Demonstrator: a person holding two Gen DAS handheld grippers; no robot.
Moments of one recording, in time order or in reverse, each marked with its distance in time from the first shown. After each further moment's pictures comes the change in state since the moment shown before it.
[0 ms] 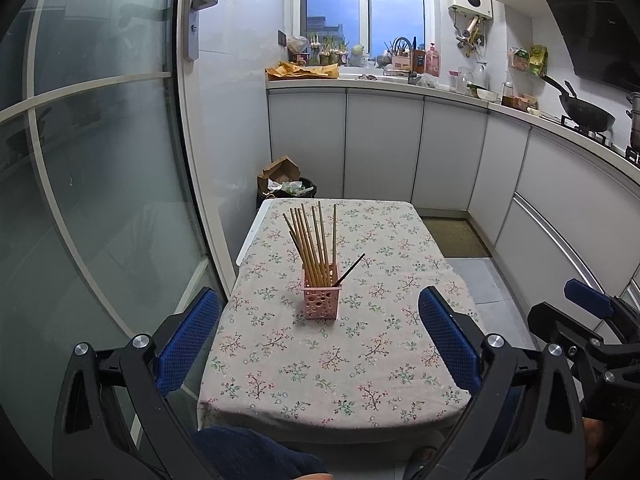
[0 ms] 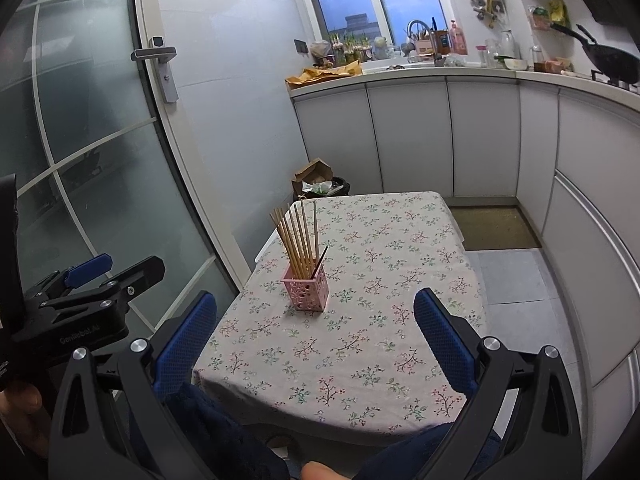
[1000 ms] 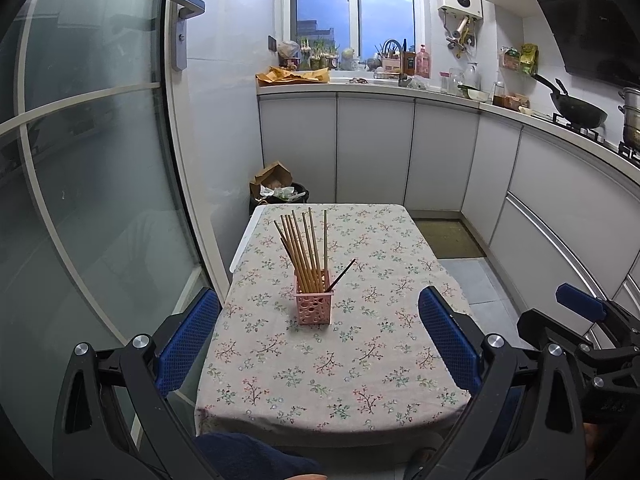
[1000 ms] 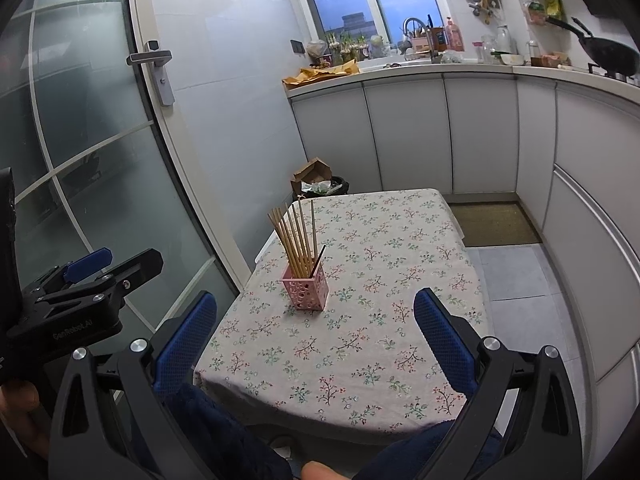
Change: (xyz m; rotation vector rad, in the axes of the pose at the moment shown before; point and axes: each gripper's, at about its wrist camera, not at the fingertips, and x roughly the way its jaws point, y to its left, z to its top) left arm -0.002 -0.003 0.004 0.024 -0.013 -0.022; right arm -0.001 -0.010 0.000 0.017 0.002 0.007
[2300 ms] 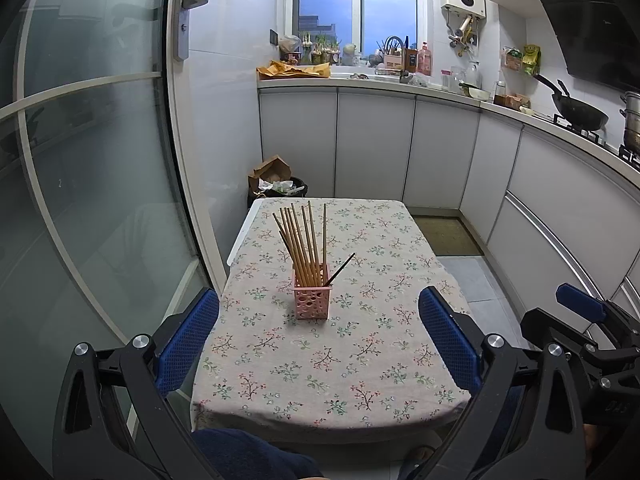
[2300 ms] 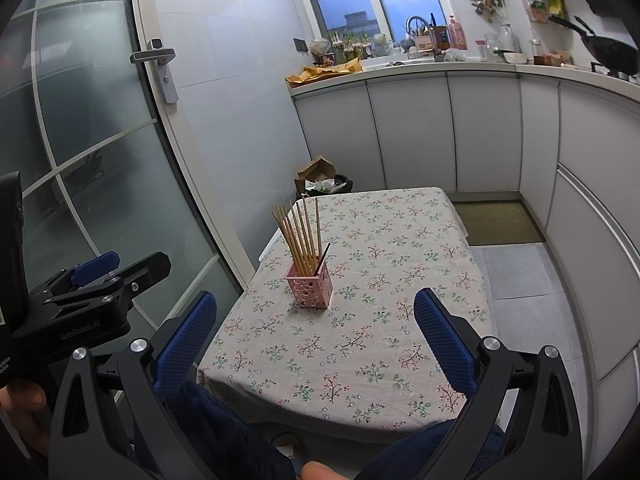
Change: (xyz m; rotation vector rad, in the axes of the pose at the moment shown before) left arm -0.001 -0.002 -0.004 -0.018 0.017 -0.008; right arm 0.000 -0.001 -0.001 -0.003 0.005 0.015
